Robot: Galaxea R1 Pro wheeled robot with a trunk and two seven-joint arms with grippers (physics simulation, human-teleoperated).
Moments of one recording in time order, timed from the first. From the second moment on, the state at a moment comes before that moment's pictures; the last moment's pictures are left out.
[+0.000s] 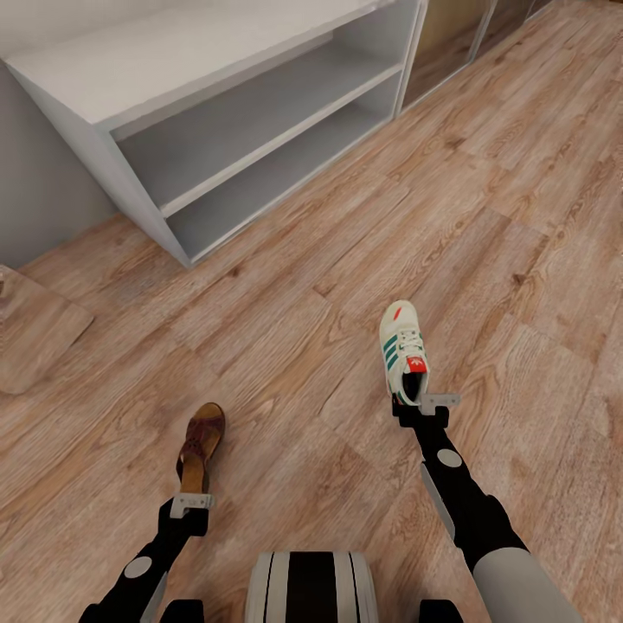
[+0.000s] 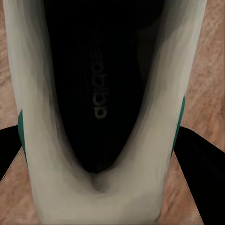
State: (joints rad) left arm -0.44 0.01 0.33 -0.52 -0.28 -0.28 -0.20; right arm -0.59 -0.01 0.04 -0.91 0.04 -0.04 -0.14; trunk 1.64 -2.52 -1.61
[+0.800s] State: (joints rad) left arm -0.37 0.06 0.39 -0.52 -0.26 -0.28 -0.19; right arm -0.55 -0.04 0.04 -0.89 0.07 -0.04 -0.14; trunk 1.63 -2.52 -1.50
